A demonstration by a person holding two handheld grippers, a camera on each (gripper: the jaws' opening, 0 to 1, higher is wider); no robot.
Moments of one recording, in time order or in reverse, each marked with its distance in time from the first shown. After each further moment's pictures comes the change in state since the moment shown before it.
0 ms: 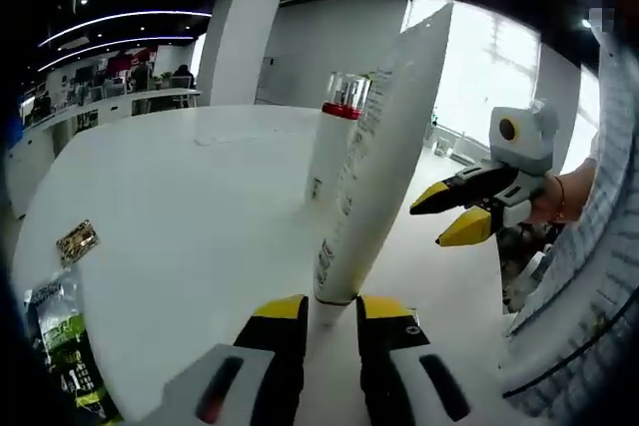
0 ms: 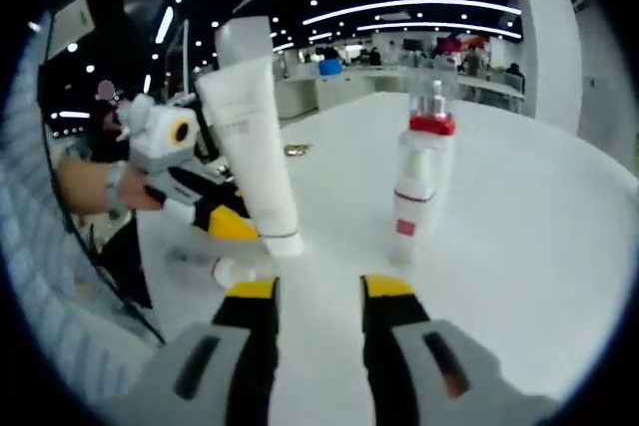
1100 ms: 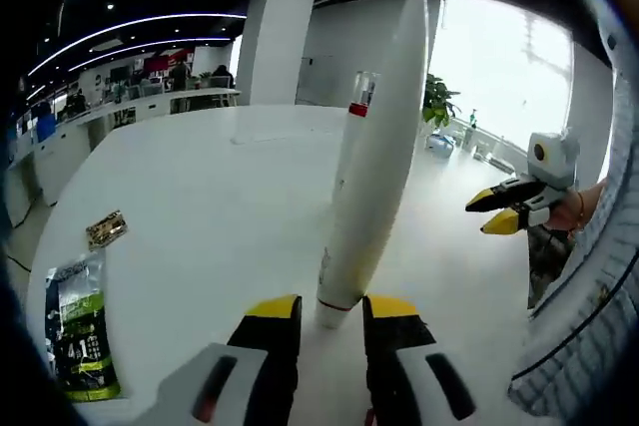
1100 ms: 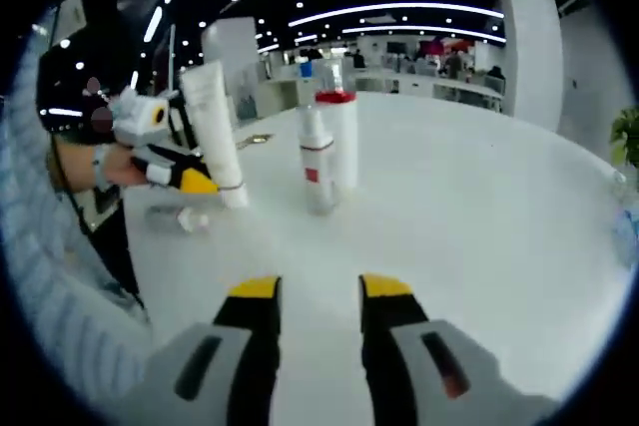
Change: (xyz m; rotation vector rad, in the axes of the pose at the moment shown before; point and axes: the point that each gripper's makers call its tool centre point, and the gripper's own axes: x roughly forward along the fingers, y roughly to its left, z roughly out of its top) left arm 0.002 -0.003 0.003 -0.048 -0.020 0.197; right arm -0.067 -0.077 -0.042 -0.011 -0.019 -0.076
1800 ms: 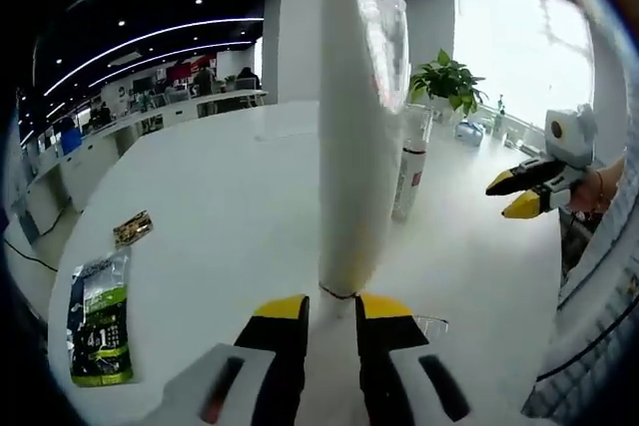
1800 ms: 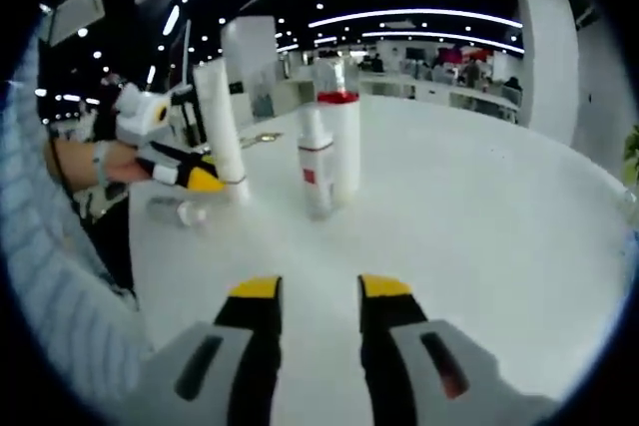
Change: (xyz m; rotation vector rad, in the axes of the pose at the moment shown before) left arm 0.004 0.014 -0.006 0.021 0.015 0.162; right arm 0.017 -0.003 0.006 -0.049 0.000 0.063
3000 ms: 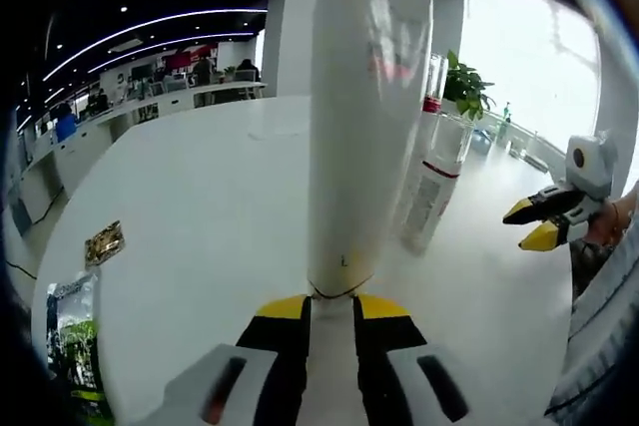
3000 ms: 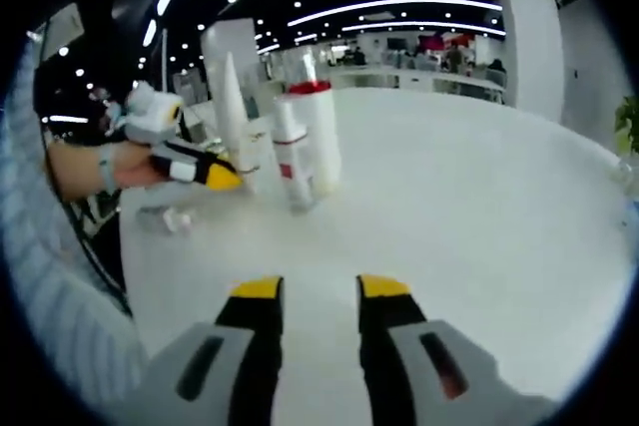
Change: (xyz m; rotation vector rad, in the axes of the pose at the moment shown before) left arm 0.050 0.001 0.029 -0.041 0.020 -0.038; right arm 0.001 -0.012 -0.009 0.083 0.013 -0.031
